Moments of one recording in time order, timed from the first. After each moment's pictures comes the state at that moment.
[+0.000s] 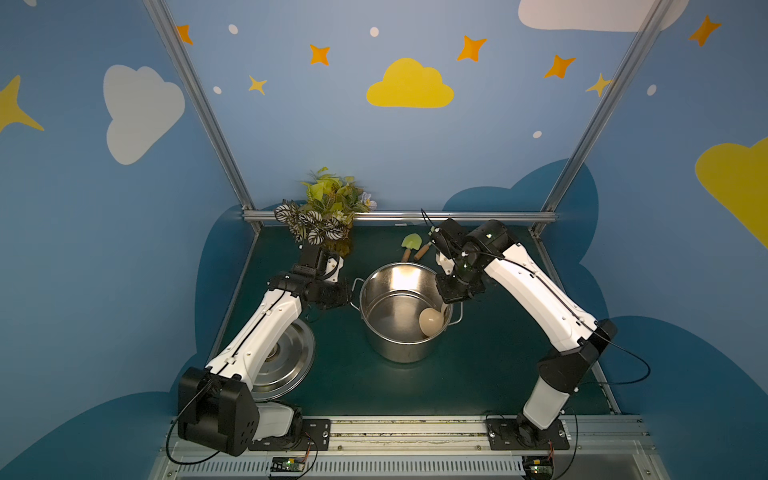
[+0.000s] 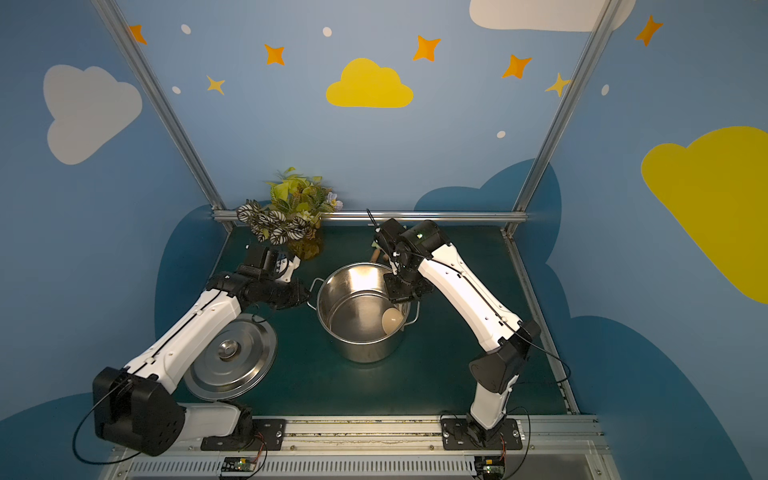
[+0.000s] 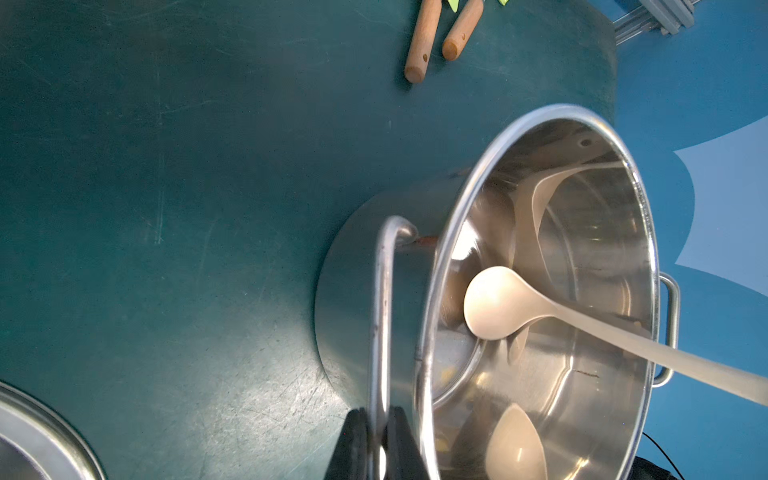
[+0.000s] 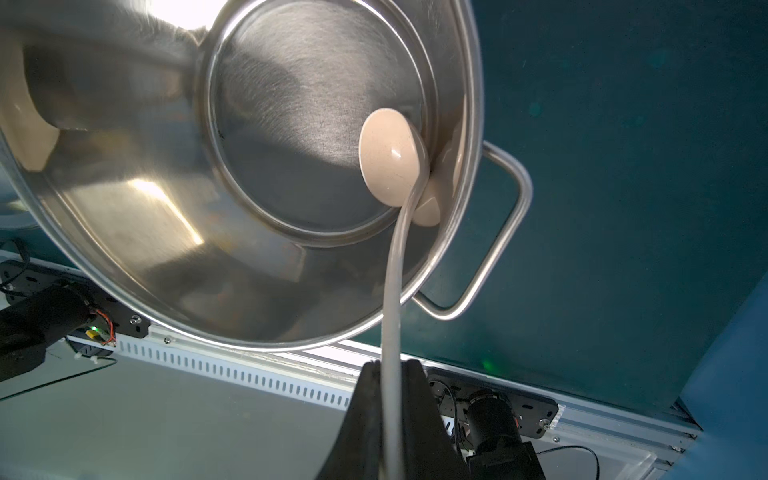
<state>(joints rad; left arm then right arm) -0.25 1.34 1.13 -0.79 0.39 -0.42 0.74 1.78 2.06 -1.69 0.01 0.42</state>
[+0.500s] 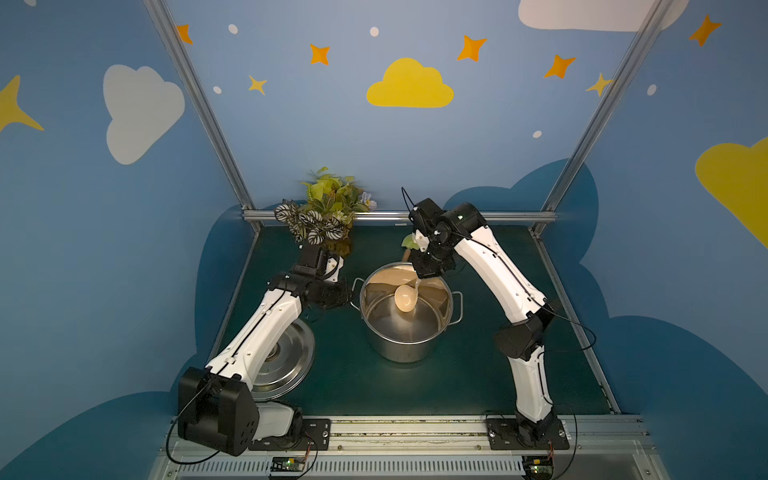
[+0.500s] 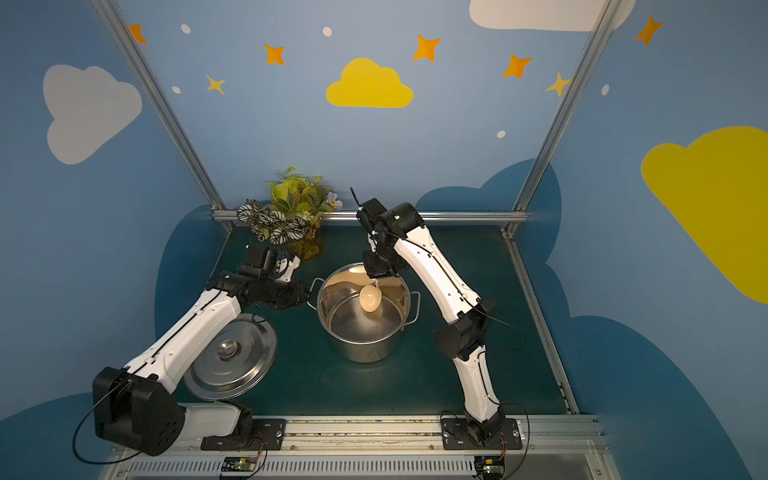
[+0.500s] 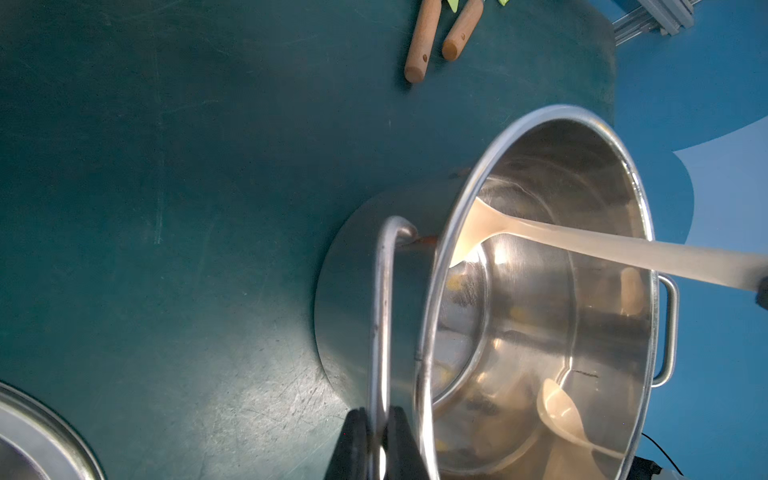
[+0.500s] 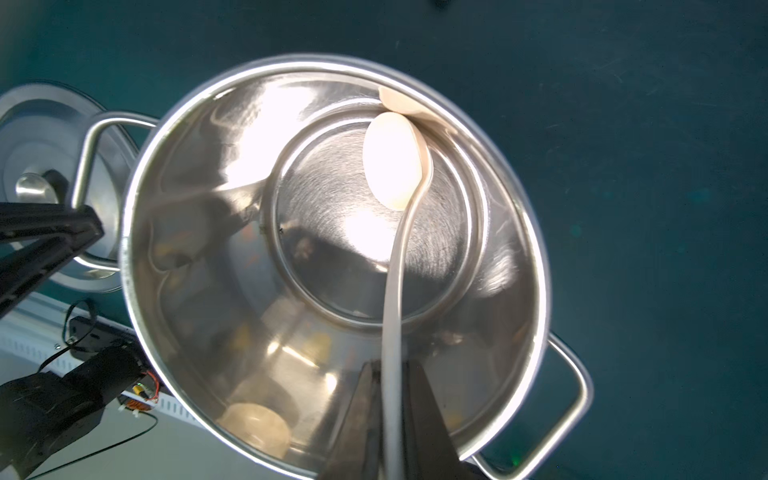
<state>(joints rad) -0.25 1.34 1.13 -0.79 0.39 -0.42 0.74 2.15 2.54 -1.69 -0.06 0.38</state>
